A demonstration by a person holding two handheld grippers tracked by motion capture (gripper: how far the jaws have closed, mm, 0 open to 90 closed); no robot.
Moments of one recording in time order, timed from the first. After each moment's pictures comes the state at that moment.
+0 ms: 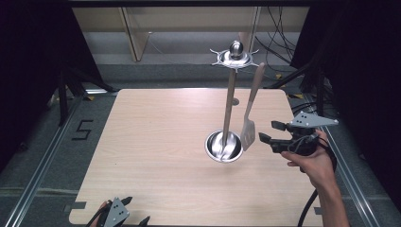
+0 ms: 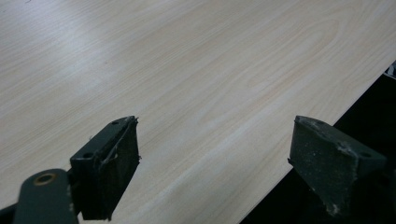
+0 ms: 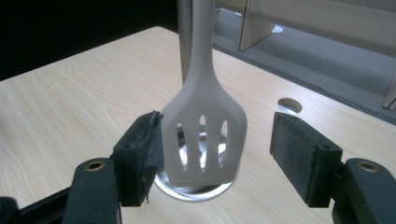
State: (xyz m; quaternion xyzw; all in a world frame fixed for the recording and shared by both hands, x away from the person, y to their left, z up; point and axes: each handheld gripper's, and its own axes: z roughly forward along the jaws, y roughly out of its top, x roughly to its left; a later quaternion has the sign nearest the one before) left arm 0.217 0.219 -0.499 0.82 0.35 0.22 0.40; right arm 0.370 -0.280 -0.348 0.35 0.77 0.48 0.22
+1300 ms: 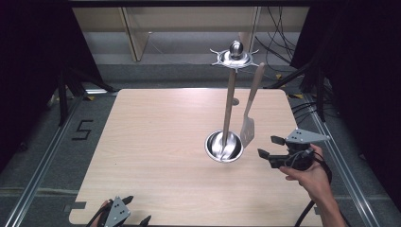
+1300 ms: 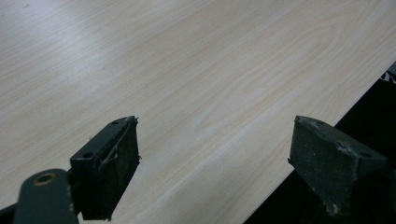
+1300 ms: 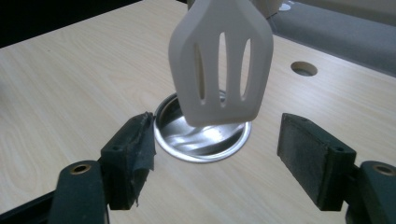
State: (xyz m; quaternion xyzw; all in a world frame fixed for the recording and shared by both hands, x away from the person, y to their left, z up) left arm 0.221 0.220 -0.493 0.84 0.32 0.23 0.38; right arm 0.357 -0.286 -0.392 0.36 0.79 0.45 0.19
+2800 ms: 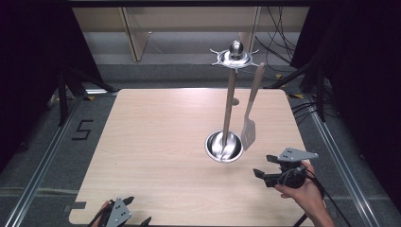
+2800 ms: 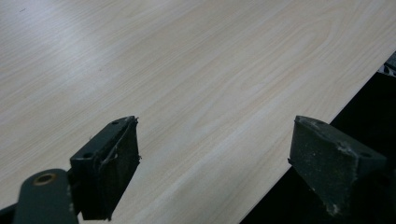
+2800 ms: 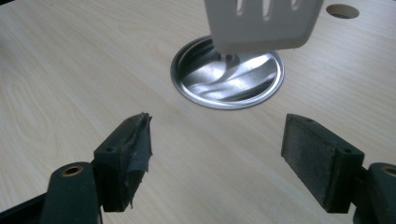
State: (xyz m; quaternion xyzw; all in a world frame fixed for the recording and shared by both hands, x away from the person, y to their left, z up) left arm 0.218 0.218 -0.494 0.84 0.32 0.23 0.38; right arm 0.334 -0.280 -0.441 0.38 0.81 0.42 0.14
